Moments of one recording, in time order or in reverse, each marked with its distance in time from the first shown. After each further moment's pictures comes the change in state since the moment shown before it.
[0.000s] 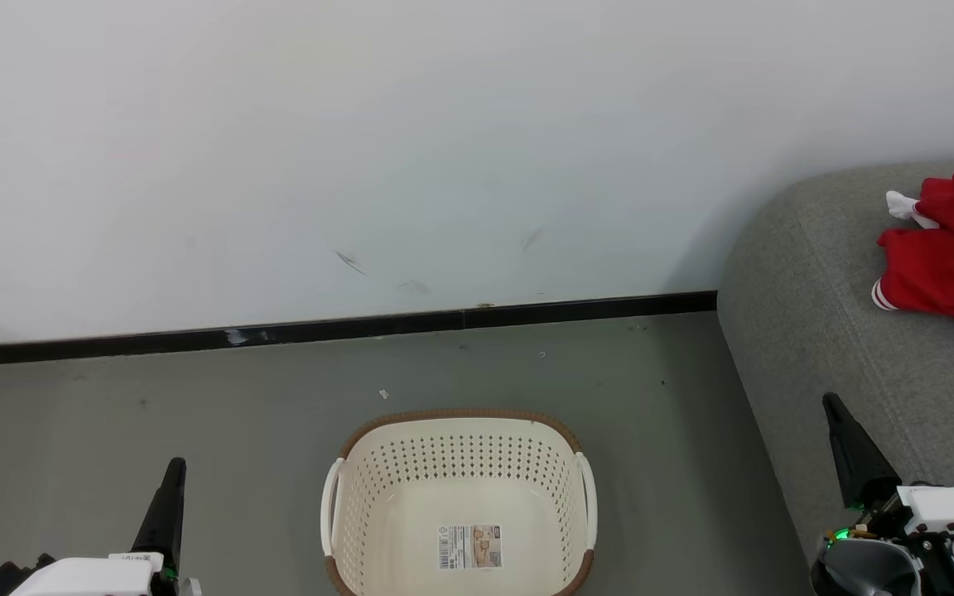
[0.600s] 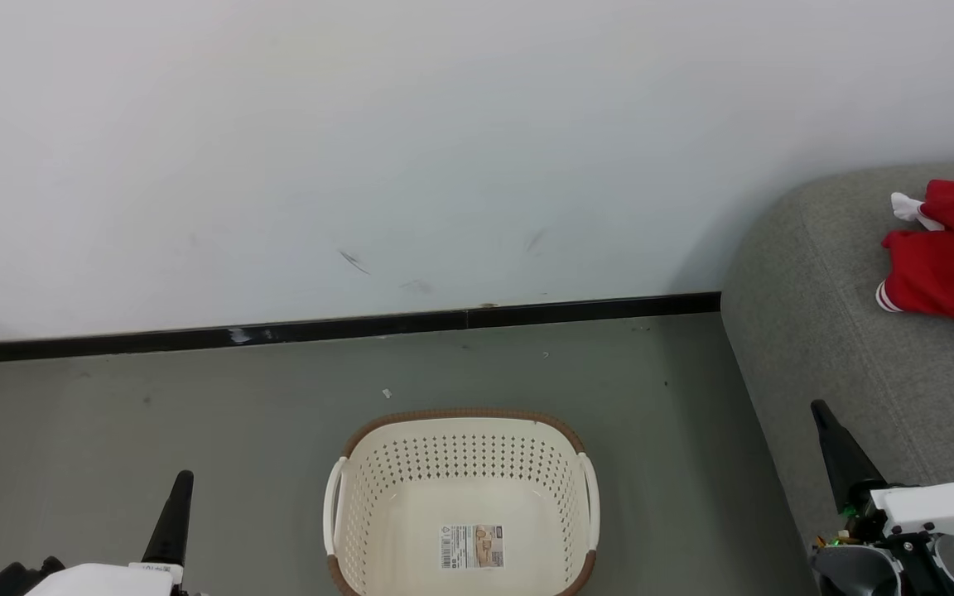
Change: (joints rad) left arm 0.024 0.012 -0.035 -0.015 0.151 0.031 -0.043; right arm -0.006 0.001 0.025 0.027 -0.181 0.000 -0.042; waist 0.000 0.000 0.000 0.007
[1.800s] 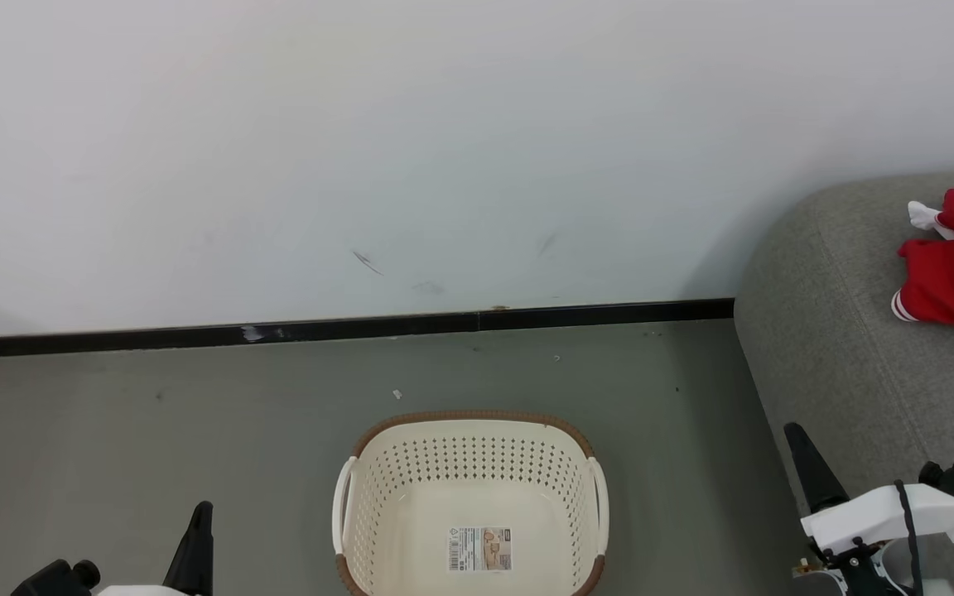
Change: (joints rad) left arm 0.068 0.021 -0.094 -0.040 0.425 0.083 -0.119; right arm -0.016 0.003 0.058 0.075 -0.502 0.000 -0.100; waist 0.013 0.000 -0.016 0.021
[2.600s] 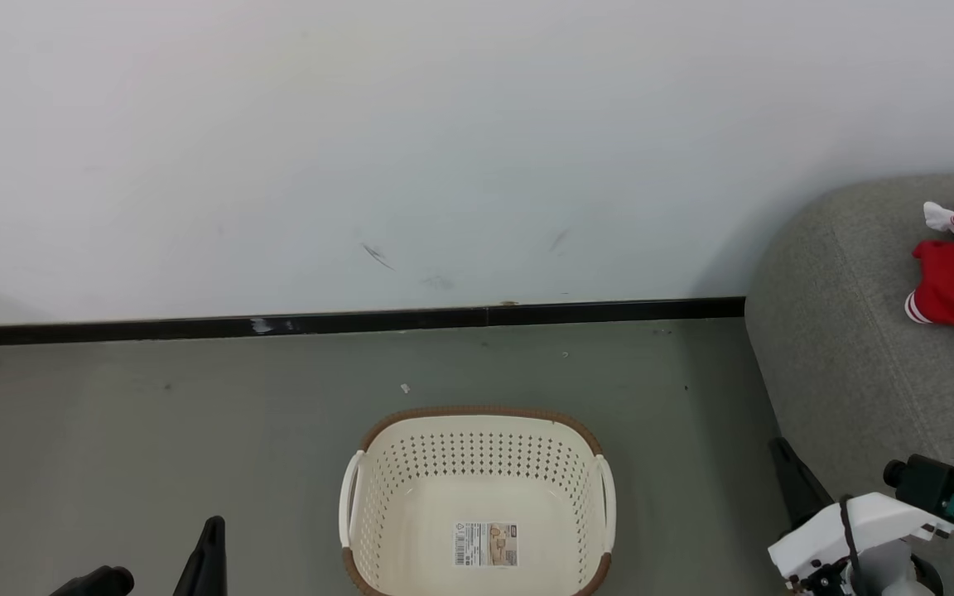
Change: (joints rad) left arm 0.034 0.017 -0.063 -0.013 0.293 0.055 -0.084; right arm -0.004 0.001 0.043 0.058 -0.345 0.000 -0.086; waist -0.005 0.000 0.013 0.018
